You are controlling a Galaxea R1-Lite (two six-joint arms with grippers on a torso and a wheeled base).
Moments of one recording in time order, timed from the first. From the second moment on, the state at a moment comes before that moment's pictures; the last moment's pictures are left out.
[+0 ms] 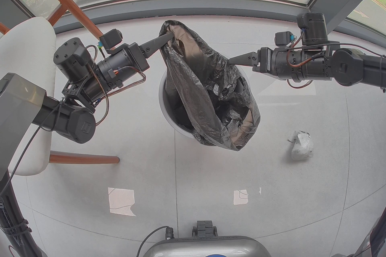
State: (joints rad) left arm -0.30 2.04 -1.22 -1.32 -0.69 -0.61; right arm 0.39 2.01 -1.71 0.06 0.38 0.29
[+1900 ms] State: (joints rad) left arm -0.30 2.03 -1.21 -1.32 -0.69 -0.61; right arm 0.47 2.03 -1.65 -0.04 0.41 0.35
